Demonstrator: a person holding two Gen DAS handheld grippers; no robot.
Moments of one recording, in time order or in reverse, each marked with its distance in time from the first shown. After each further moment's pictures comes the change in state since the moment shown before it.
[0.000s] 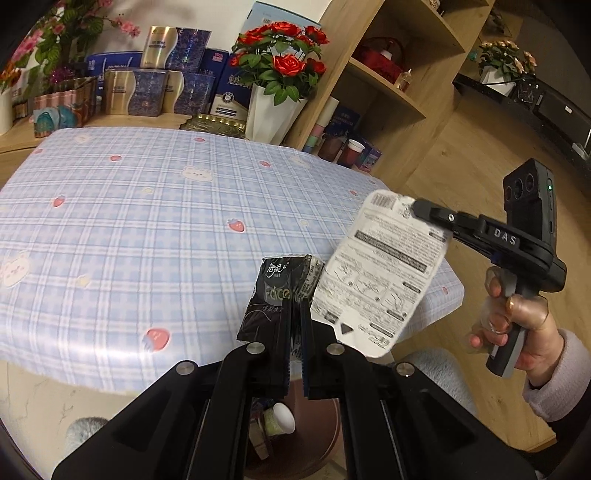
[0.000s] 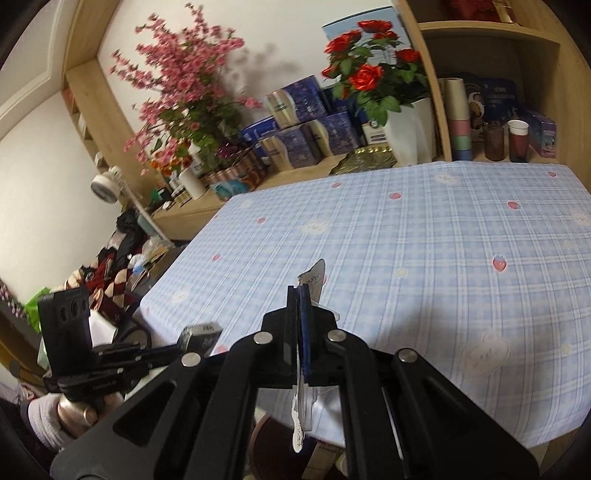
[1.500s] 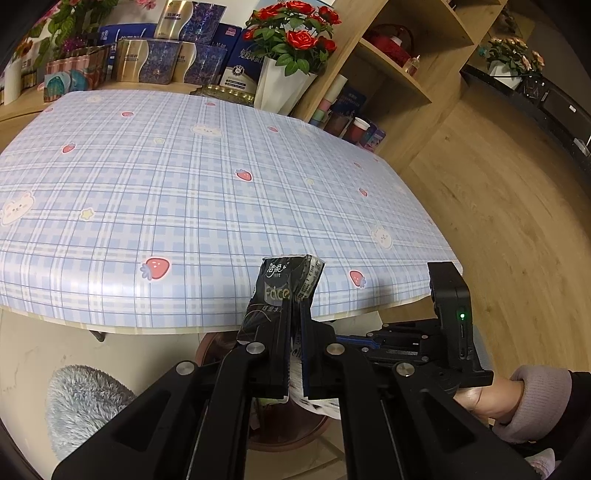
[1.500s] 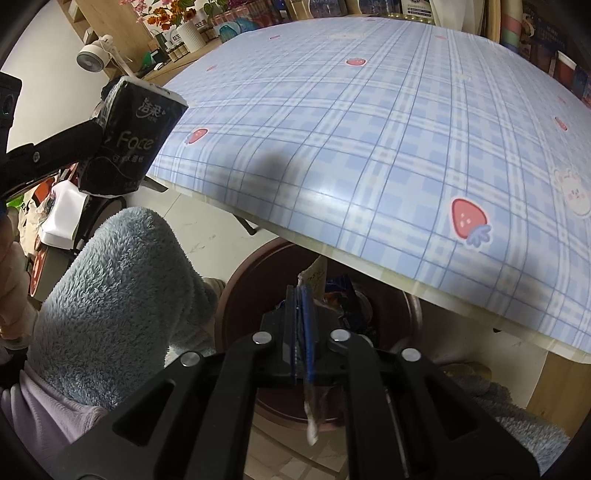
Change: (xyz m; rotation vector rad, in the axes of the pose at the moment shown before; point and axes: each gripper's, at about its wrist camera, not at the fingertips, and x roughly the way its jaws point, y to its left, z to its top) left arm -0.001 0.008 -0.053 -0.054 0.066 -0.005; right arm 0.096 0.028 -0.170 -0.134 0.472 -0.071
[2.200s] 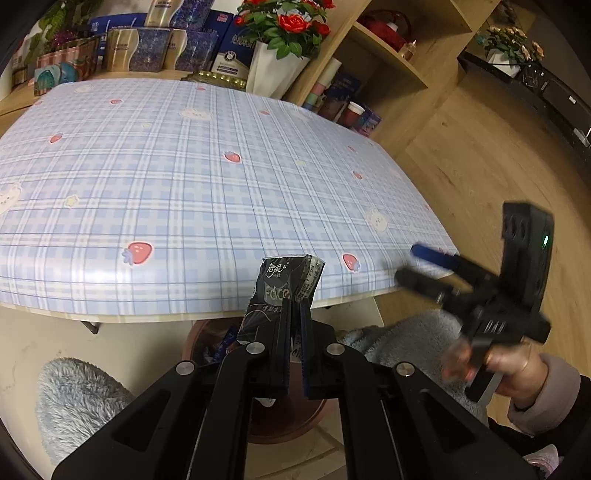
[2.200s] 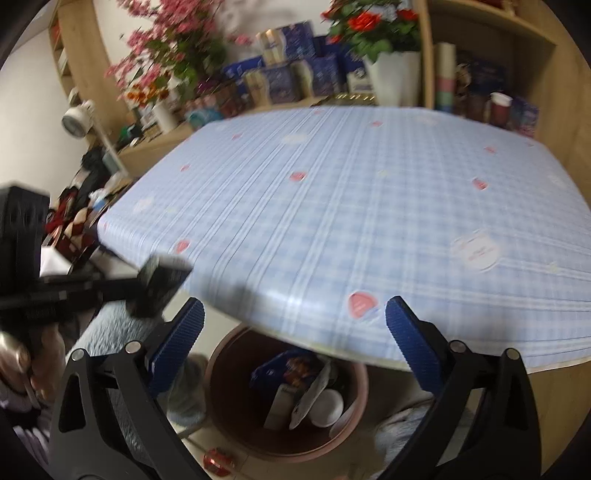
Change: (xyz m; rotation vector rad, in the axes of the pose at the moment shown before) left arm 0.018 -0.011 -0.006 0.013 0.058 -0.013; right arm -0.105 -0.023 0.019 0.090 -0.324 -0.140
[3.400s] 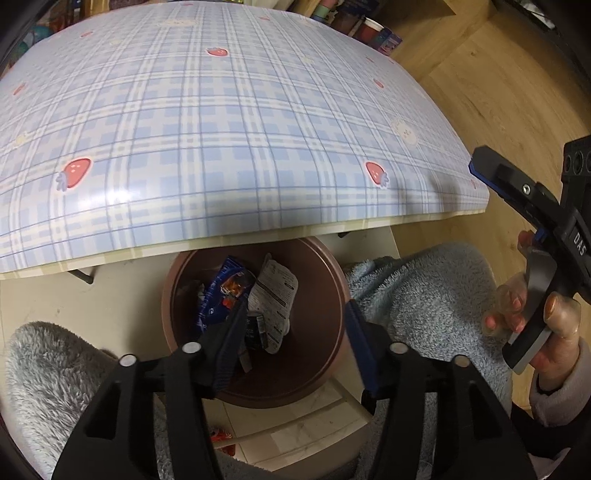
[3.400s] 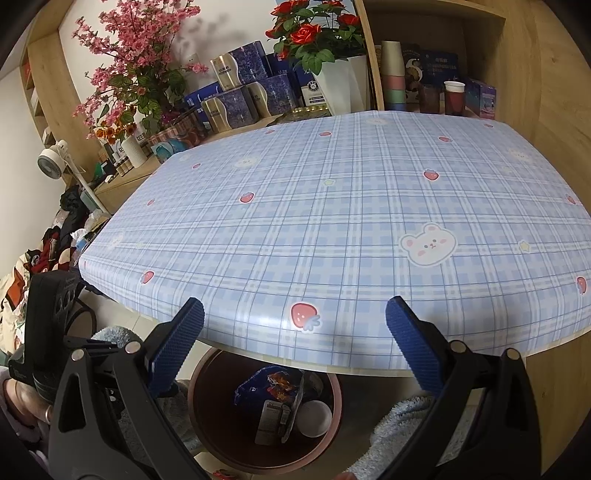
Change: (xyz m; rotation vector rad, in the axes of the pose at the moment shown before) left arm 0.080 0.005 -0.021 -0.001 0.304 0.063; right arm -0.007 -0.041 -0.010 0.124 -0.059 -0.057
